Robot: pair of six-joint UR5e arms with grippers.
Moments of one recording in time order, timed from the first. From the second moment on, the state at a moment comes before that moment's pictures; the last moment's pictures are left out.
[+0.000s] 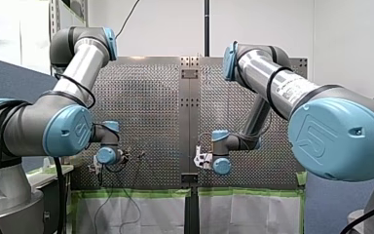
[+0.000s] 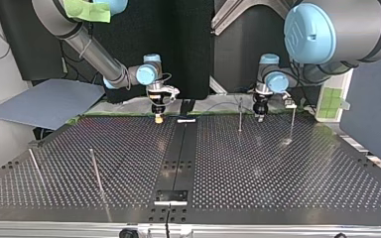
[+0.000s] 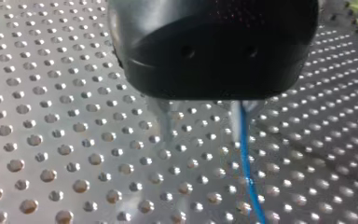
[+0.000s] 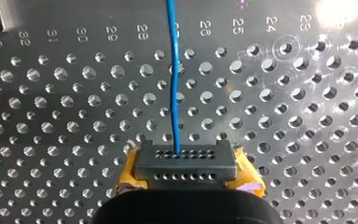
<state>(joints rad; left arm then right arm) 0.06 -2.36 -1.90 -2.24 -1.49 -1.76 2.15 -0.50 1.34 -0.79 1.70 1.64</state>
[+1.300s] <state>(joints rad) 0.06 -2.21 -2.16 -2.25 -1.37 -1.75 2.15 -0.49 1.34 -0.78 1.70 1.64</state>
